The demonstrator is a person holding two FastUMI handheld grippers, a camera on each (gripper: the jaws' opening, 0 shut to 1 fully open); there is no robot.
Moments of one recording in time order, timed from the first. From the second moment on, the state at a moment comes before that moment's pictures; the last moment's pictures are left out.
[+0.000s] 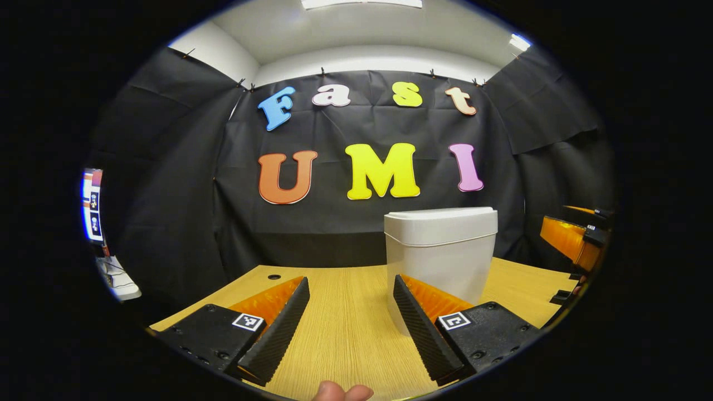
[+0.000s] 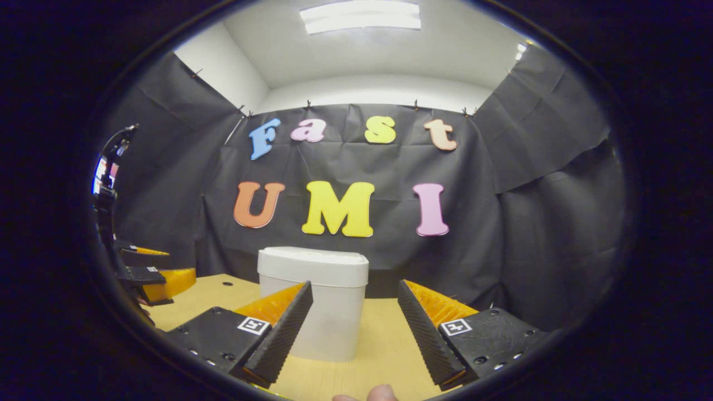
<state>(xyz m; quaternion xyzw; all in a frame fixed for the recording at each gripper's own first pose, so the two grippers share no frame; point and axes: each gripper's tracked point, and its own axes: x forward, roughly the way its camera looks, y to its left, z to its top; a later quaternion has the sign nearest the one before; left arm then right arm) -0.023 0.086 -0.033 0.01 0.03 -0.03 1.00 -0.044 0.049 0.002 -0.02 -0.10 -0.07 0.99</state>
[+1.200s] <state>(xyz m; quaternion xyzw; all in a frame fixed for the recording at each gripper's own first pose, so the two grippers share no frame) -0.023 0.078 -0.026 0.02 0.02 -0.02 1.00 -0.048 0.047 -0.012 -0.02 -0.08 -0.07 0.99</state>
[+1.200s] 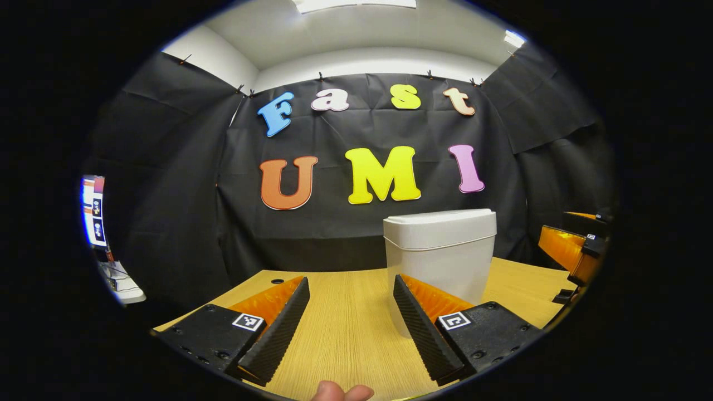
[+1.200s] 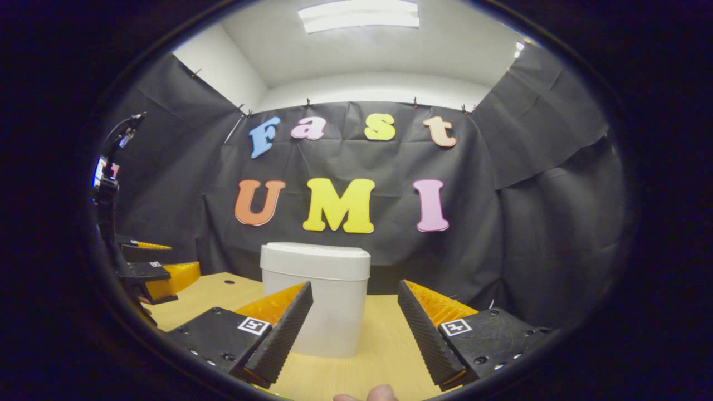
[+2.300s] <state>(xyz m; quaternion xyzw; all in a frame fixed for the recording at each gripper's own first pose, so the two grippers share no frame) -0.022 0.080 -0.027 0.00 0.02 -0.01 1.00 -0.051 0.035 -0.019 -0.03 -0.07 -0.09 0.99</state>
